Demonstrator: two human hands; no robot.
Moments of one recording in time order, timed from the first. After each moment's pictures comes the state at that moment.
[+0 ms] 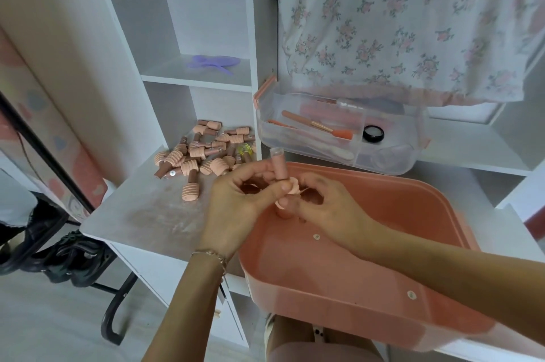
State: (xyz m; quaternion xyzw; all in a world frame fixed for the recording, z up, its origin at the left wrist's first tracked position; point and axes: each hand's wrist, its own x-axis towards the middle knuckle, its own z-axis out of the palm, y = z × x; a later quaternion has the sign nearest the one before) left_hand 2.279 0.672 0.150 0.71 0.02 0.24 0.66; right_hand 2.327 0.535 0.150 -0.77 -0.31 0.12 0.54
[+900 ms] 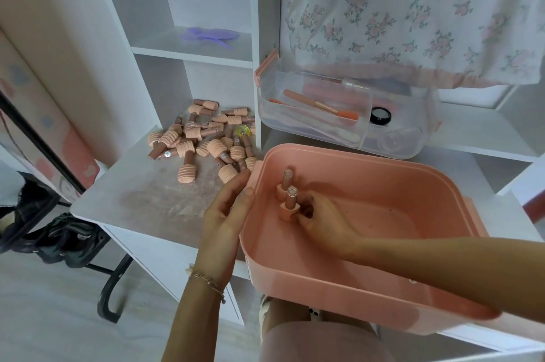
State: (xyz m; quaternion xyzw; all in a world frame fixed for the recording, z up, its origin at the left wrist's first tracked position) left_hand 2.260 0.683 0.084 0.61 0.14 0.21 0.75; right_hand 2.351 0.541 0.052 -0.86 -0.26 0.07 0.44
